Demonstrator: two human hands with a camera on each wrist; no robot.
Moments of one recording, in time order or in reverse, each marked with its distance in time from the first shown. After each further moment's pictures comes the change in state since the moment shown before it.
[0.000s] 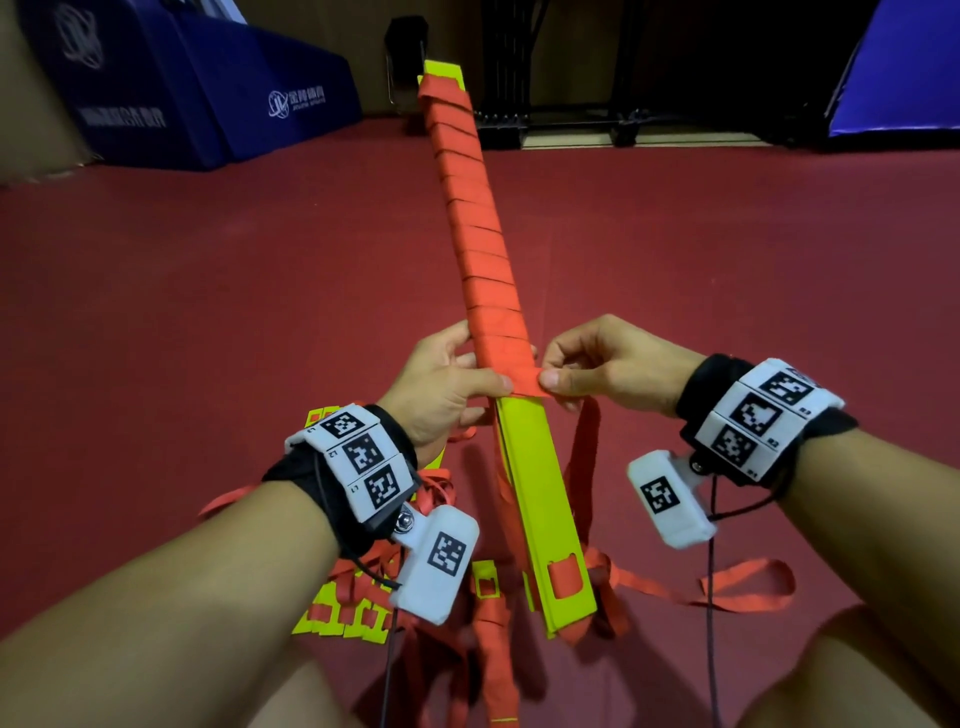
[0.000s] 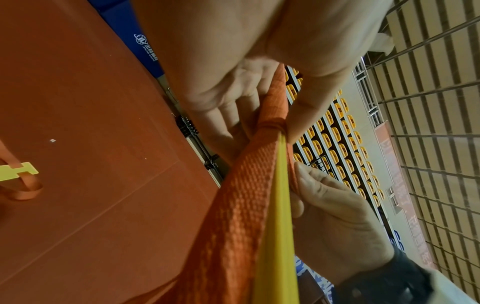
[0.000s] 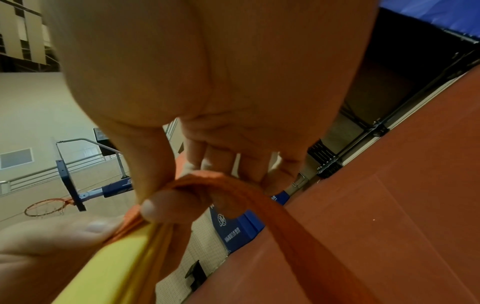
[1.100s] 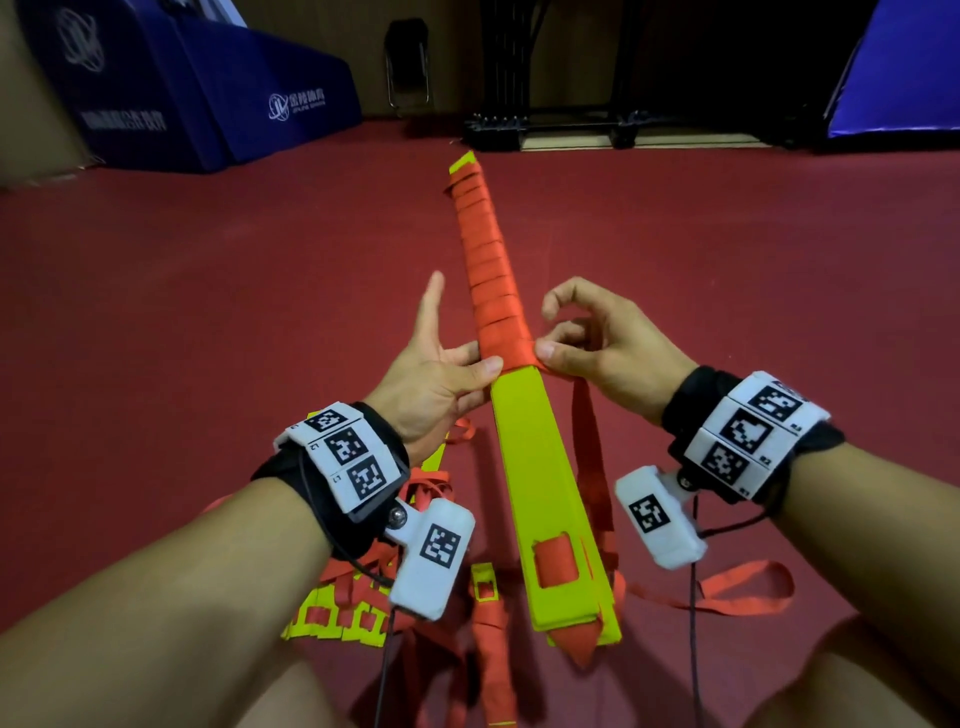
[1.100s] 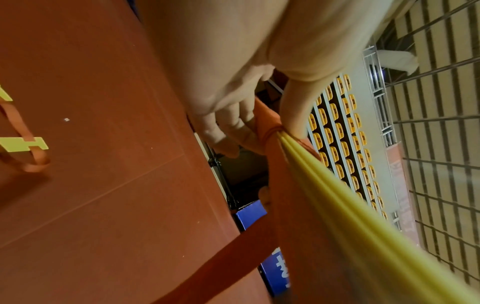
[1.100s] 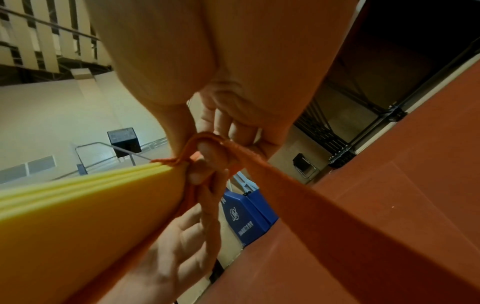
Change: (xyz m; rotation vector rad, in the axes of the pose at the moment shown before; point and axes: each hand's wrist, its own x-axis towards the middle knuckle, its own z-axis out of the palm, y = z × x) left_hand 0.006 -0.002 -0.008 -0.137 -0.035 0.034; right_hand 0.002 0.000 0.012 0.269 0.301 -0.158
